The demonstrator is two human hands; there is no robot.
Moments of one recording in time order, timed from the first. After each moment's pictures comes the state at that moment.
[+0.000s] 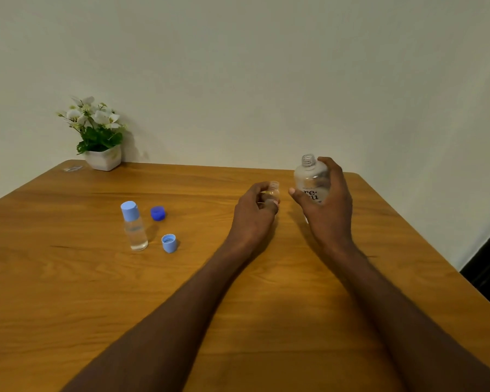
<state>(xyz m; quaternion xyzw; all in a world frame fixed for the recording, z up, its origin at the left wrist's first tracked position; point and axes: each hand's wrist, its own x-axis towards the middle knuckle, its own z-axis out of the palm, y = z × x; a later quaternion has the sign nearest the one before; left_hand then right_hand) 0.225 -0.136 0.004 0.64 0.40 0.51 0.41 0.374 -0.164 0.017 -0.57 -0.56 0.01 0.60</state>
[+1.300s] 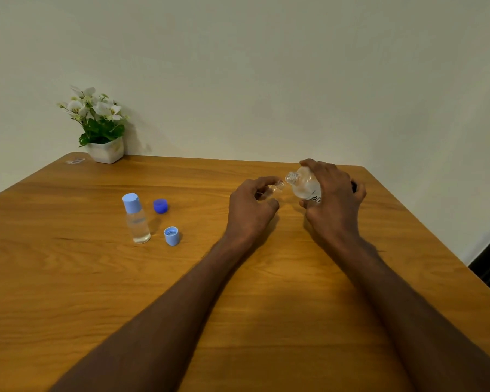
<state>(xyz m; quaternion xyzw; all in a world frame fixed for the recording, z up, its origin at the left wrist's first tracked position) 0.216 -0.129 -0.001 0.67 0.42 0.51 0.33 0.382 -0.161 0.011 -0.67 -0.62 -0.13 0.39</state>
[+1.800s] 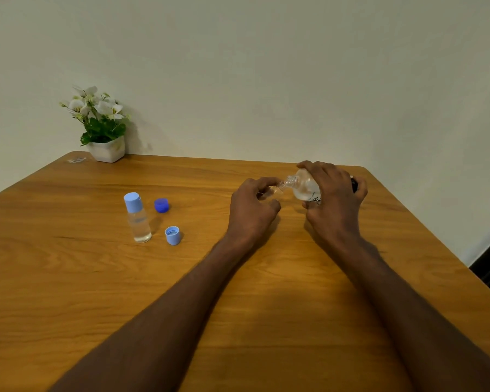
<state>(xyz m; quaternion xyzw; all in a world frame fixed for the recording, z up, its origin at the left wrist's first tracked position) 0.216 -0.129 -0.001 0.68 0.43 0.51 0.30 0.381 -0.163 0.013 -0.66 -0.63 -0.14 0.37</state>
